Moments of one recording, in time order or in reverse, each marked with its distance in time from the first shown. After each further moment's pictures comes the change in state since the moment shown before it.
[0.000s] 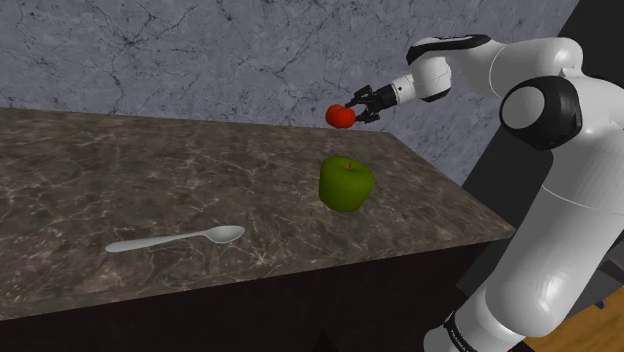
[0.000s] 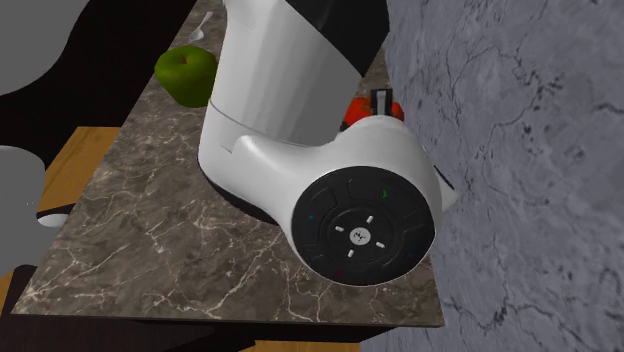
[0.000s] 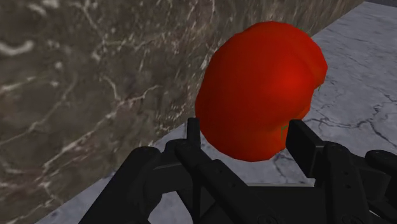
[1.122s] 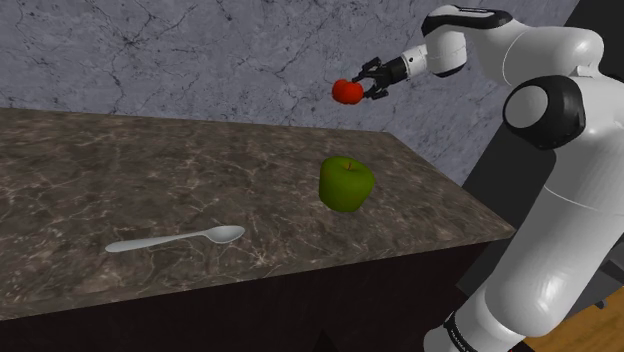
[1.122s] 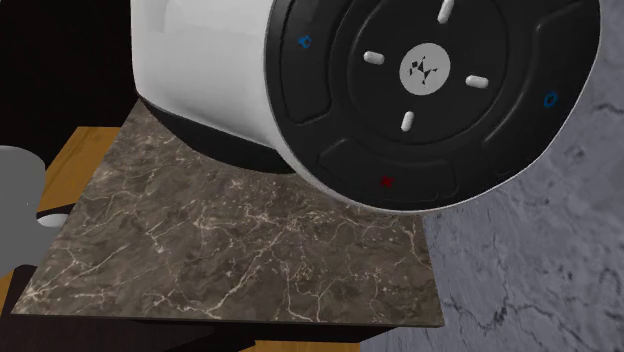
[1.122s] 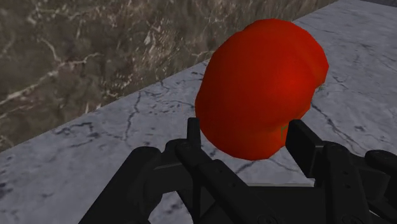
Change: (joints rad) arm -0.013 -0.013 -0.013 0.184 -0.048 -0.118 0.161
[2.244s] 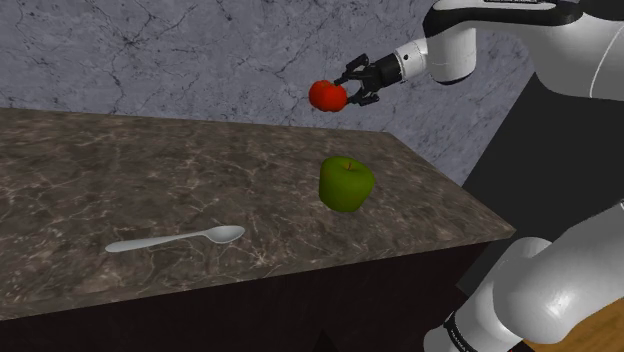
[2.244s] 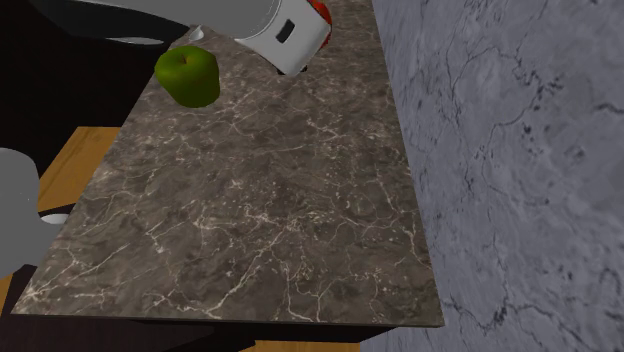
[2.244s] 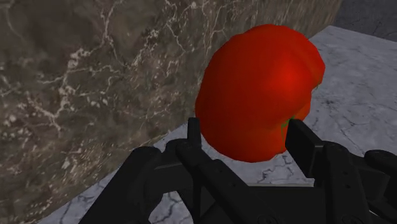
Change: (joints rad) arm 0.165 -0.461 0.213 -0.503 -0.164 0.367 0.191
